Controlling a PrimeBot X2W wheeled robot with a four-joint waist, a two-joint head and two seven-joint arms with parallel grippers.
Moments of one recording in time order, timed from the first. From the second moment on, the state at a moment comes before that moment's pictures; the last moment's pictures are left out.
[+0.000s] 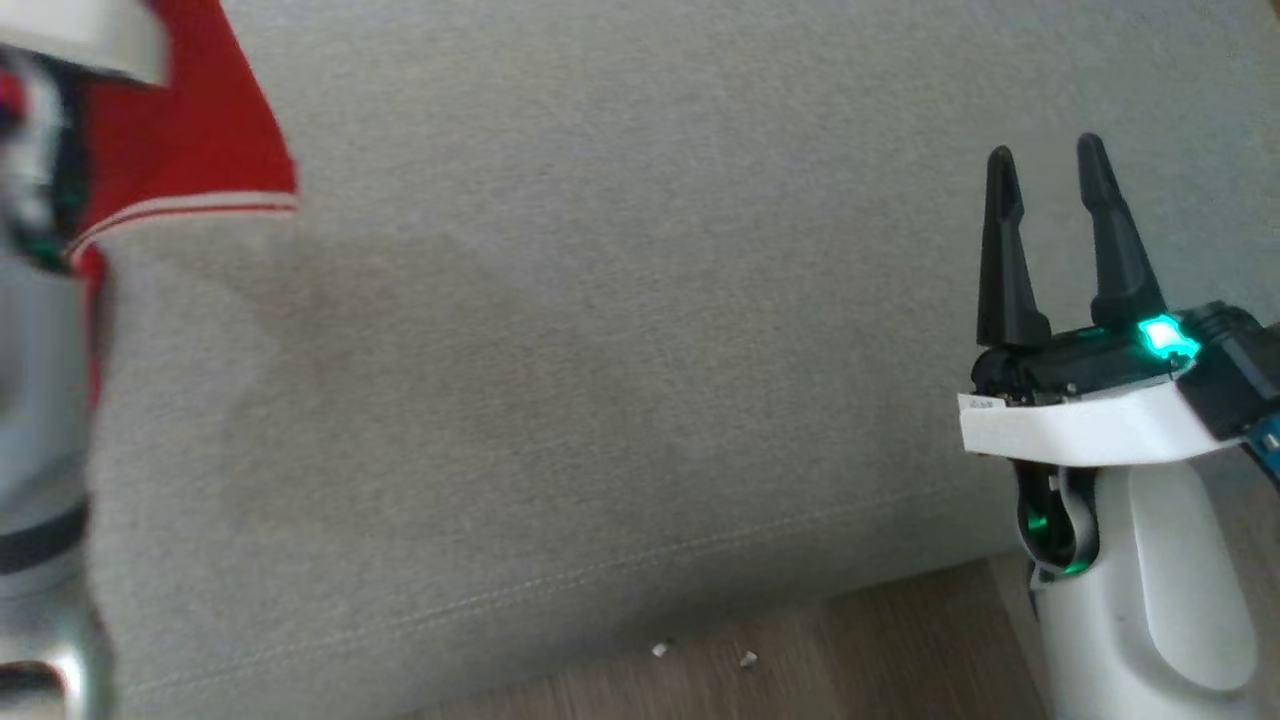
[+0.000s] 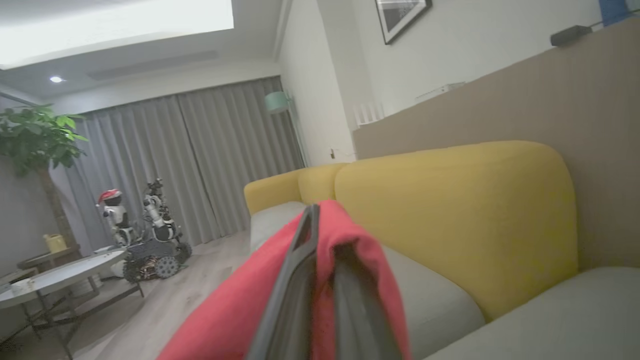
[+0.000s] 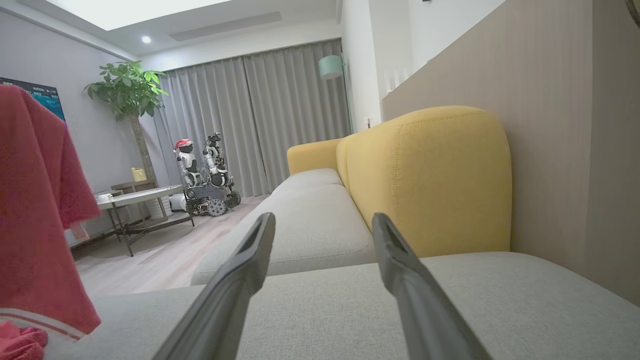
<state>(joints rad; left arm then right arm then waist) -0.86 0.33 -0.13 0.15 -0.10 -0.03 -0.01 -0.31 -0.05 0.16 0.13 0.15 0.12 -0.25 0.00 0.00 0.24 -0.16</state>
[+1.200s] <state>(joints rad) -0.90 0.04 -0.91 0.77 -0.30 -0.01 -0.09 -0.38 -0.05 0.21 0.06 0.23 0.12 -0.25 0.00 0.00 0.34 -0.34</state>
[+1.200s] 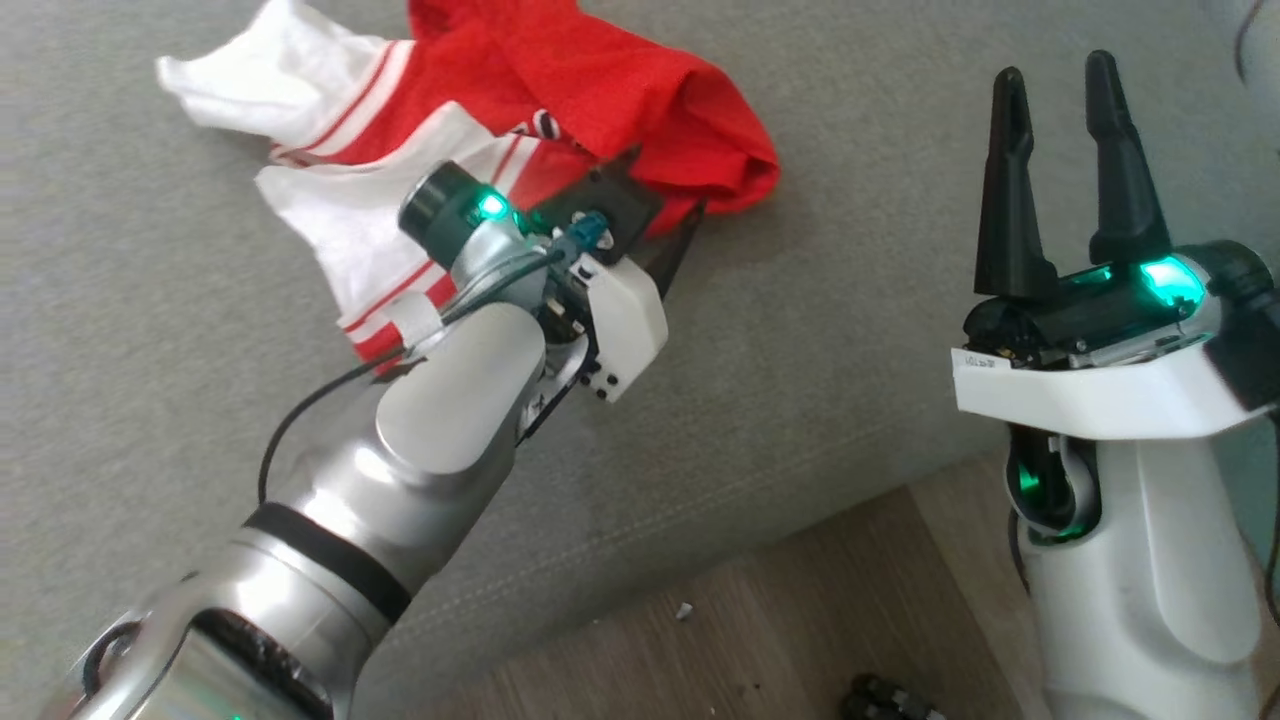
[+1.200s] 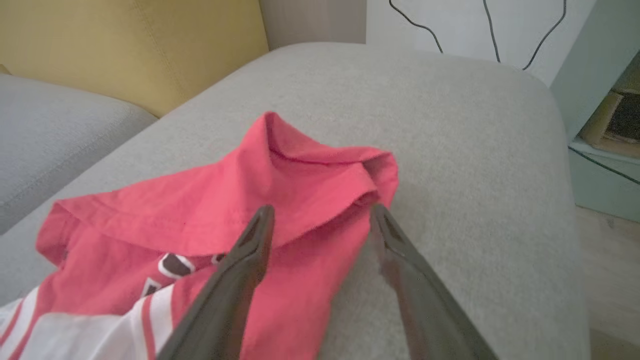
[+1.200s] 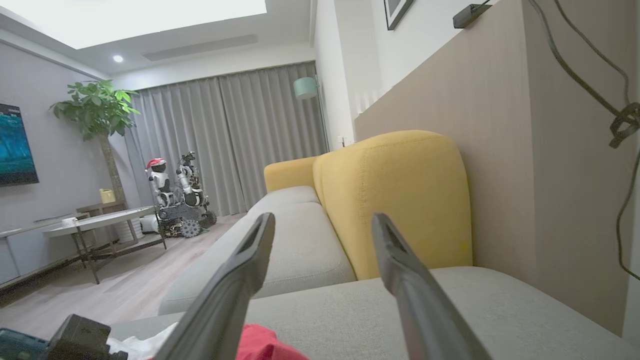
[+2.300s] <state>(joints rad) -0.15 0.13 -0.31 0.08 -0.31 0.15 -0.25 -0.19 -0.05 0.12 0.16 0.07 0.12 -0.25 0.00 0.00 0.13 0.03</state>
